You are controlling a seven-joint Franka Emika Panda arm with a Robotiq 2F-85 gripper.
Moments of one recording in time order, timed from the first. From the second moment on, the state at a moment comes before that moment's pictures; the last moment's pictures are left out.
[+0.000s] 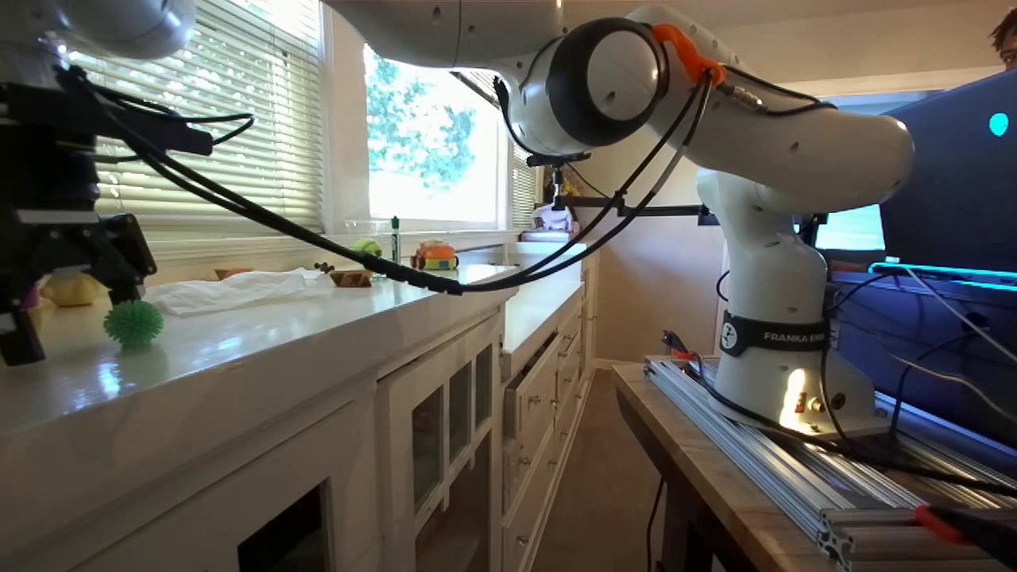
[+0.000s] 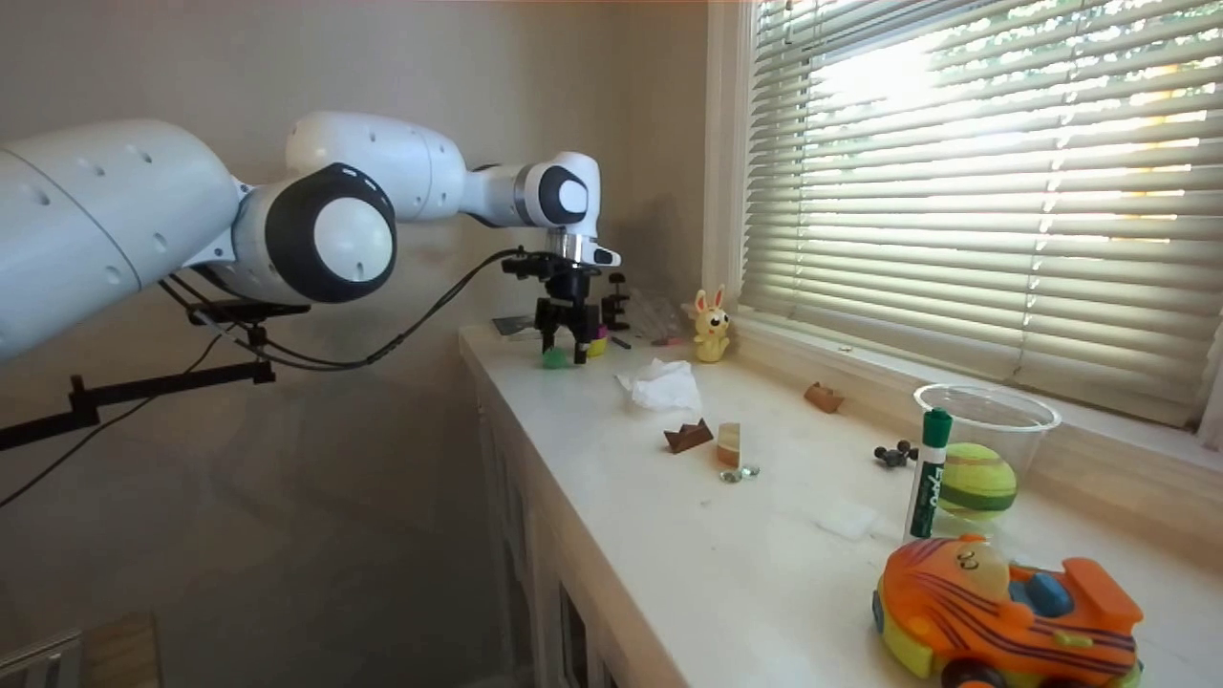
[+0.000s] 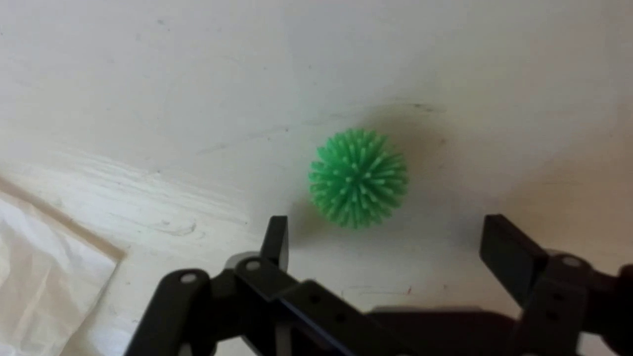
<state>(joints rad) 0.32 1.12 -0.09 -0.52 0.07 1.50 0.30</state>
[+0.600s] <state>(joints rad) 0.33 1.11 -0.09 -0.52 0.07 1.50 0.34</state>
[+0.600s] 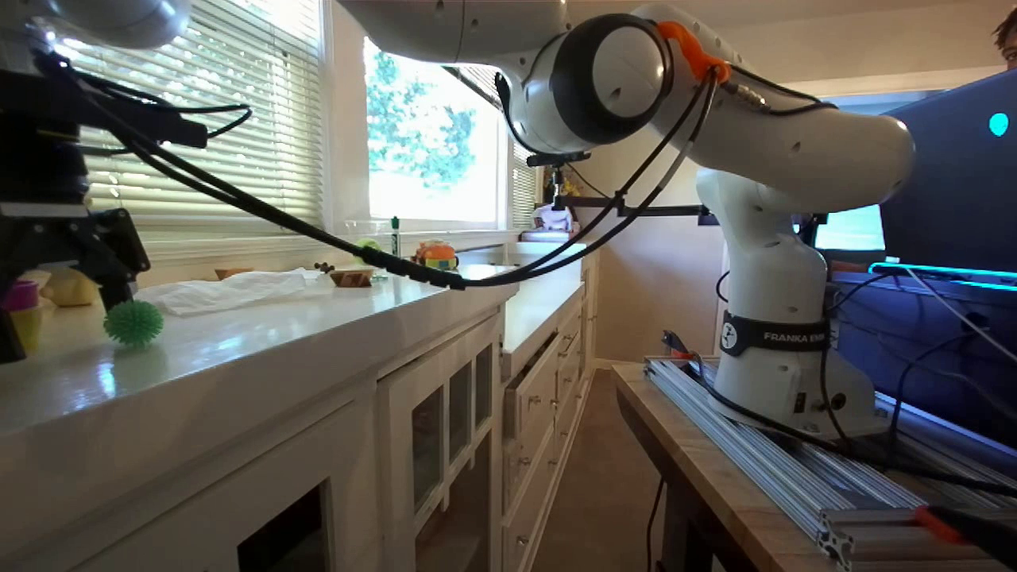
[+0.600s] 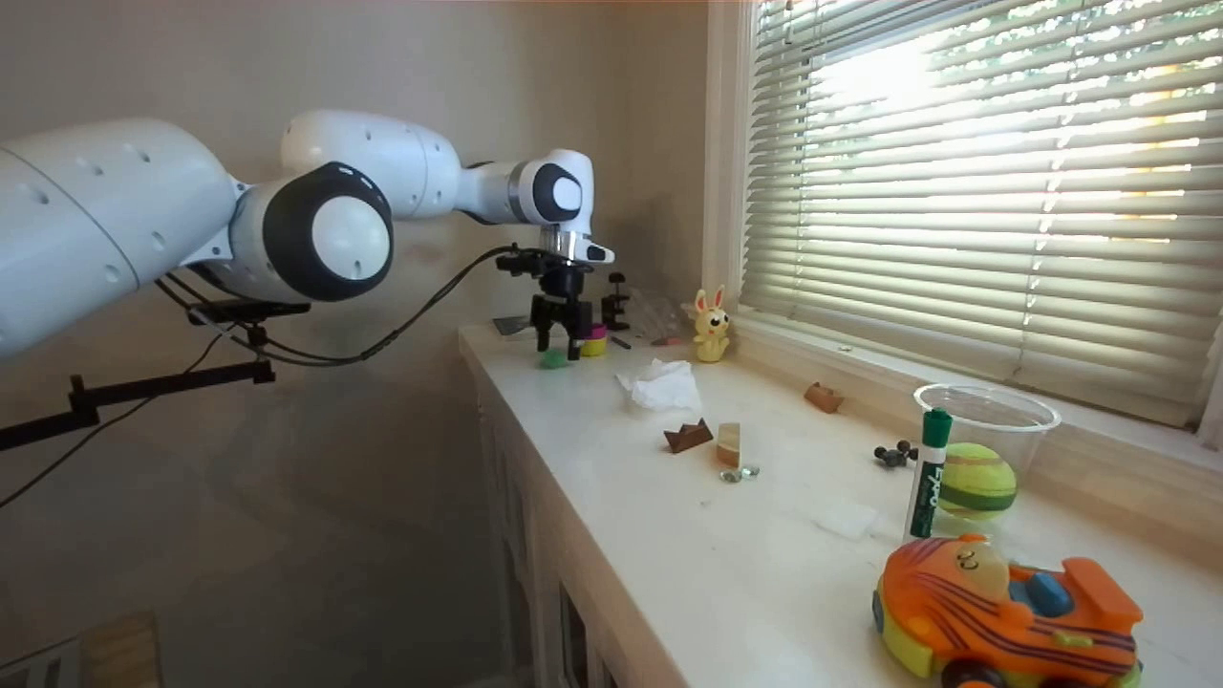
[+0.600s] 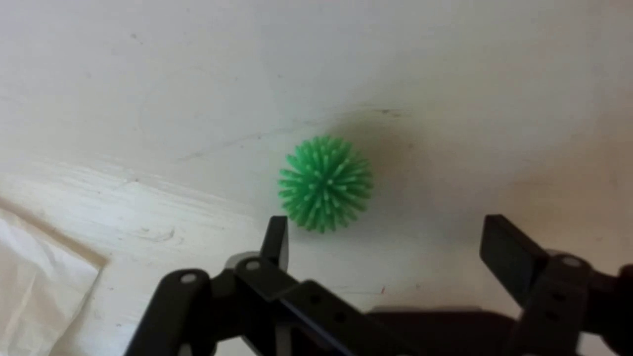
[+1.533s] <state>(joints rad) 0.35 1.11 -0.09 -0.52 0.07 1.49 0.49</state>
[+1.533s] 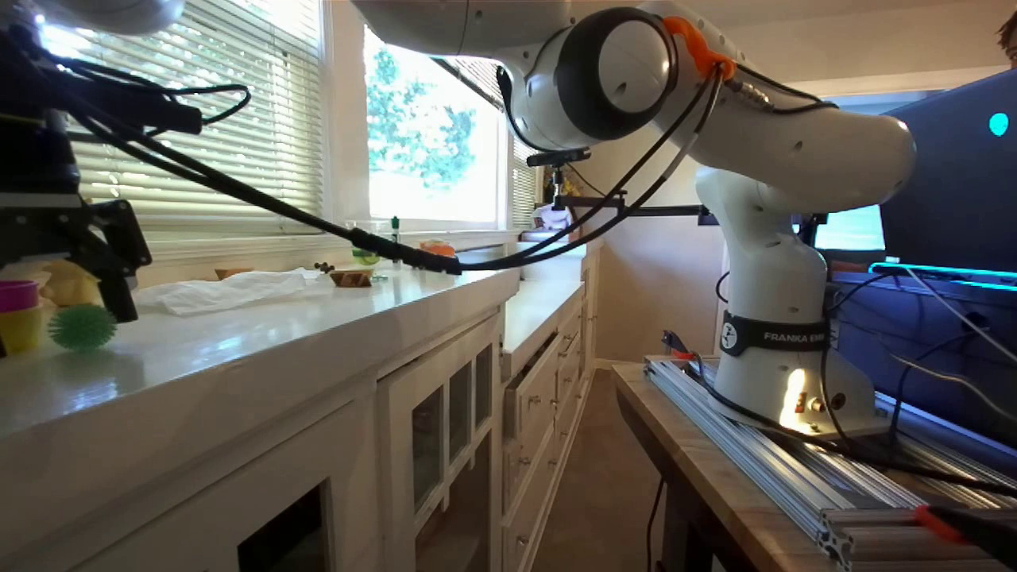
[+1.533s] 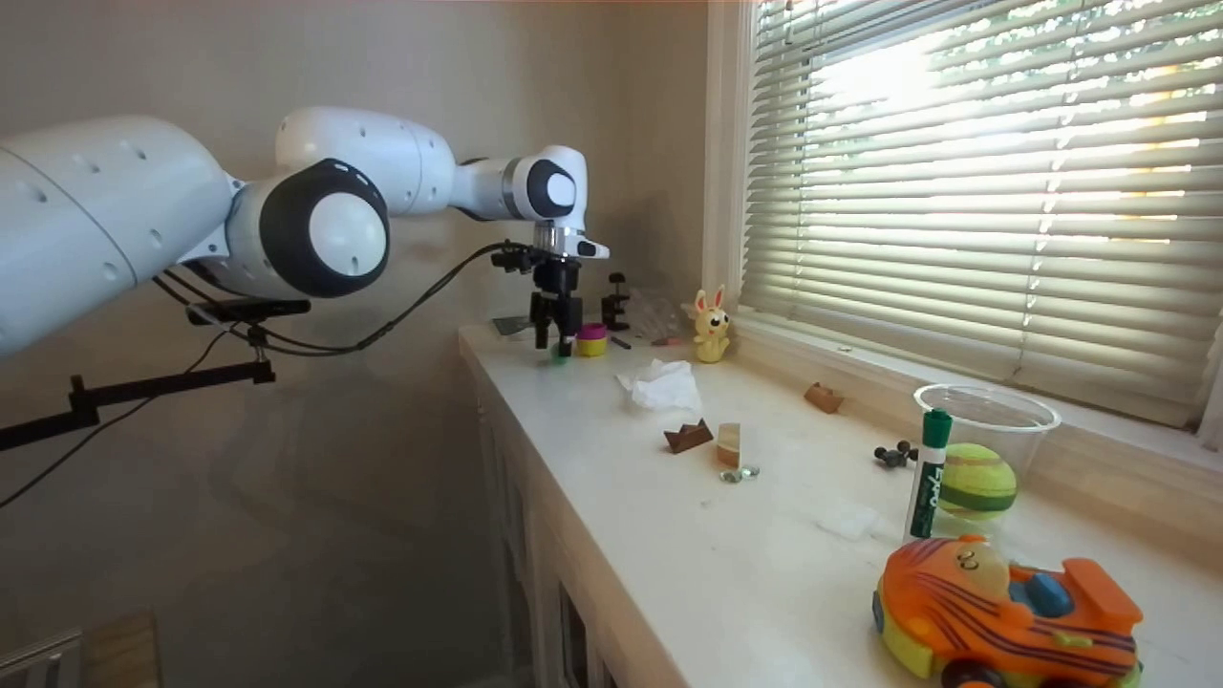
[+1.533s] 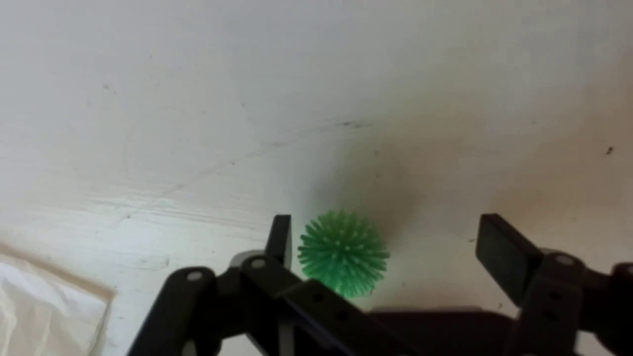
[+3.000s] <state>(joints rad) 0.36 1.09 -0.13 -0.52 0.06 1.49 0.49</state>
